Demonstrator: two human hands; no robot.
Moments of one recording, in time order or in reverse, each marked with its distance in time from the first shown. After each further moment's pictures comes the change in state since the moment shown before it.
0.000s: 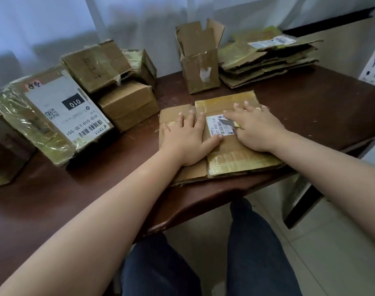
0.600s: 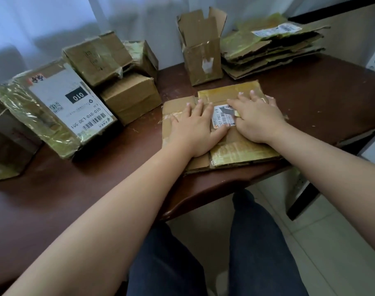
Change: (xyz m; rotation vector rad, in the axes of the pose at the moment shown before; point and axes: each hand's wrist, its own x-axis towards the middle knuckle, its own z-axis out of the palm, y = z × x) left_hand 0.003 0.011 0.004 -0.090 0.089 0.017; right_hand 0.003 -0.006 0.007 0.026 0.050 0.083
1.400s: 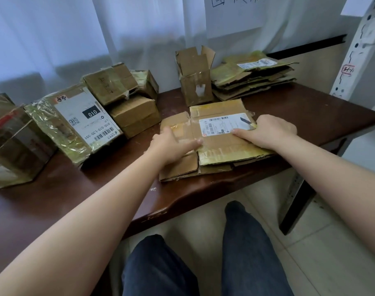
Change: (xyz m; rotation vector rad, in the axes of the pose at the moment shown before) left_hand -0.046 -0.018 -0.043 -0.396 -0.107 -0.423; right_hand -0.052 0.022 -0.048 0.098 0.022 0.341
